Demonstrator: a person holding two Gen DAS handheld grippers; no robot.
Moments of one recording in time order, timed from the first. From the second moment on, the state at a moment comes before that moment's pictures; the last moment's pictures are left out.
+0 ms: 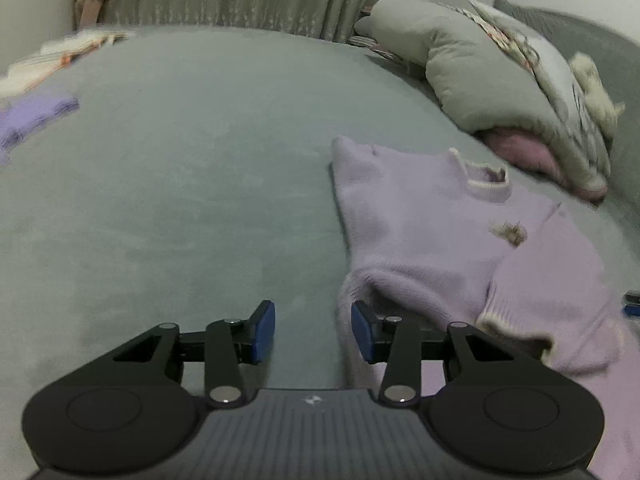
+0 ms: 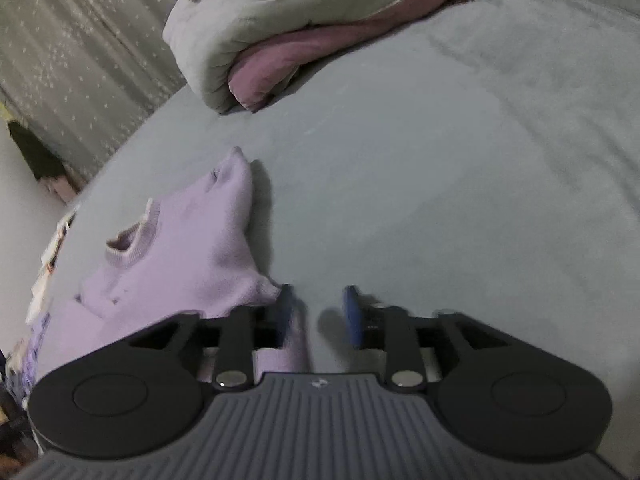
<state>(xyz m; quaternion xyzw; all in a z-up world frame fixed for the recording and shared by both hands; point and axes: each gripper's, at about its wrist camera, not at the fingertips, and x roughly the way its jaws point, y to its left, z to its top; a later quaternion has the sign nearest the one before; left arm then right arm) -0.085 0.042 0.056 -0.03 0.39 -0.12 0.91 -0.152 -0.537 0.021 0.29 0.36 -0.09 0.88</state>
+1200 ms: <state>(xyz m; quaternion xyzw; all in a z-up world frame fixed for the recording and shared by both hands) -0.255 -0.030 0.023 -0.08 0.38 -0.19 0.90 -0.299 -0.473 -0.001 0.28 0.47 0.08 0.83</state>
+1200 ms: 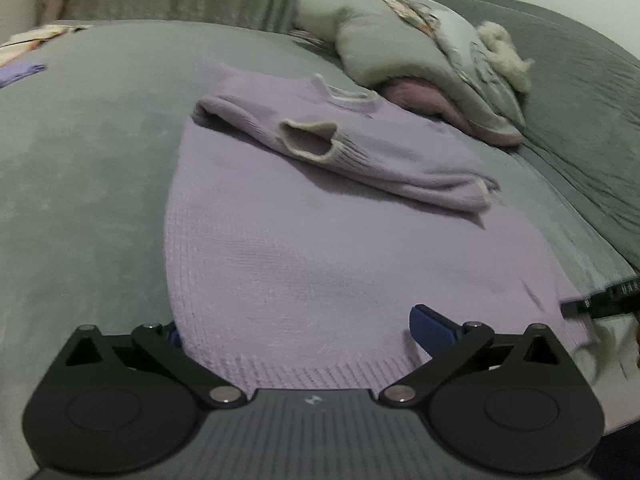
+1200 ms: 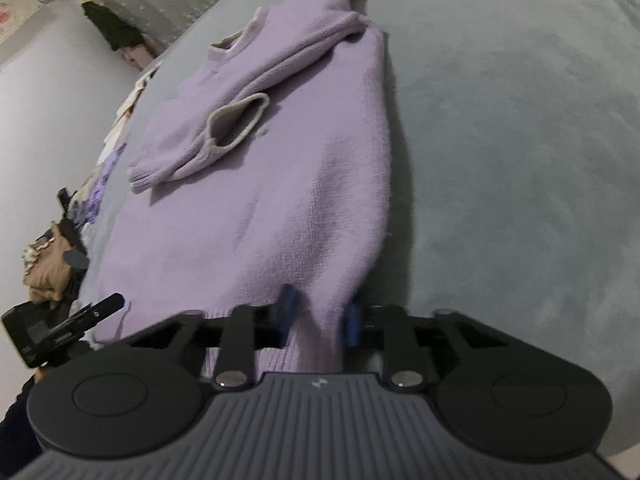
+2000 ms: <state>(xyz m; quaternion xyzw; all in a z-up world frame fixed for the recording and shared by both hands) -0.258 -0.014 0.051 -0.03 0.40 -0.19 0.90 -0.340 -0.471 0.030 0.30 0.37 0.04 0.88</state>
